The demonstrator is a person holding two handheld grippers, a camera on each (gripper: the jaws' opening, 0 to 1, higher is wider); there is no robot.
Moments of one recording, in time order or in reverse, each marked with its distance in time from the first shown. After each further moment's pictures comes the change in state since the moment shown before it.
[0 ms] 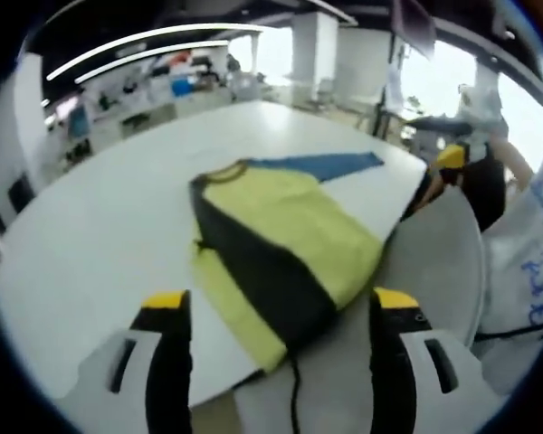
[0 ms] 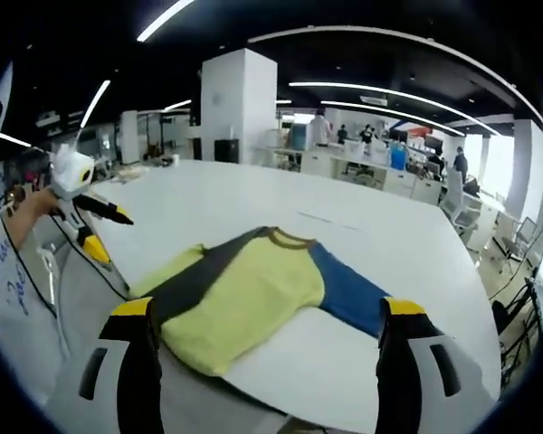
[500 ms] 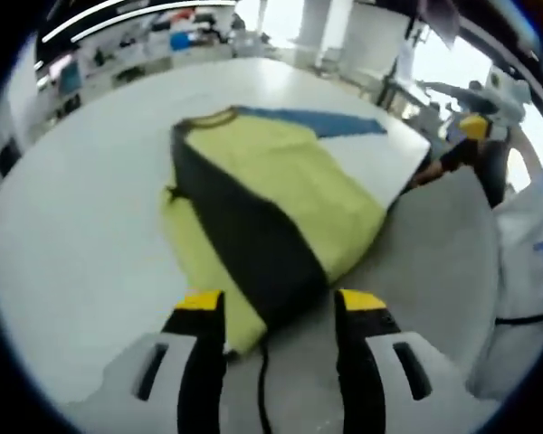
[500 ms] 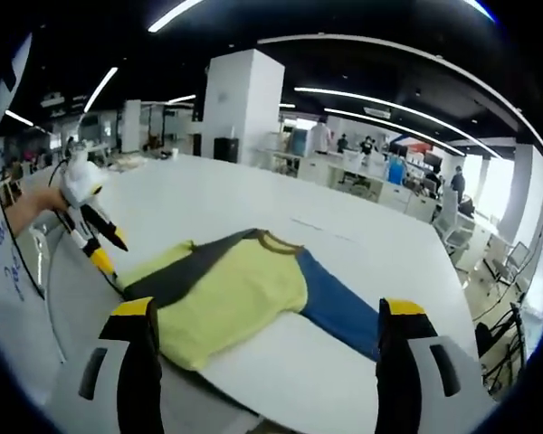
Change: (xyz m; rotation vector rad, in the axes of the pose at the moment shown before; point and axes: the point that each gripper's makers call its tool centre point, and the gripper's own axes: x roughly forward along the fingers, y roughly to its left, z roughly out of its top) left arm 0.034 -0.011 -0.053 -0.003 0.258 -0.051; right arm 0.000 -0.017 0.002 -0.137 0.016 -0.039
